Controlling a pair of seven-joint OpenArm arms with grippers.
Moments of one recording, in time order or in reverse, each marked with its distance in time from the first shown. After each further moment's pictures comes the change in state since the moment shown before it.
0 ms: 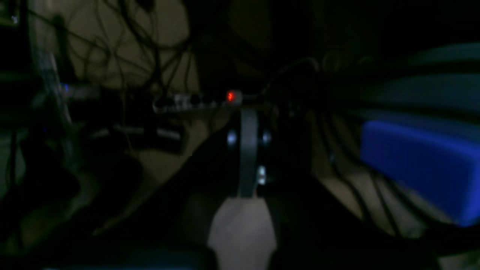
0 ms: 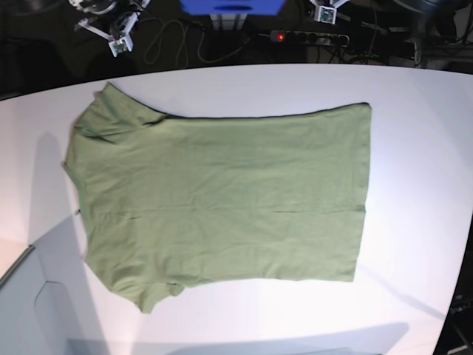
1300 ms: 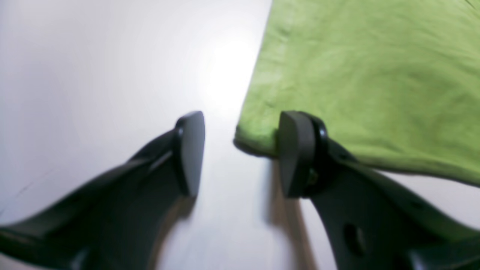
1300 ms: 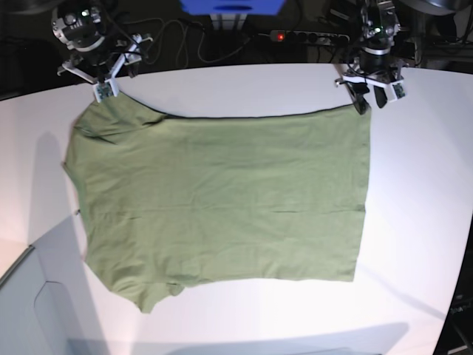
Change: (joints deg) left arm -22.7 -0.3 -16.9 -4.4 -21.0 -0.2 -1.7; right arm 9.6 0.0 4.2 7.5 1.1 0.1 -3.9
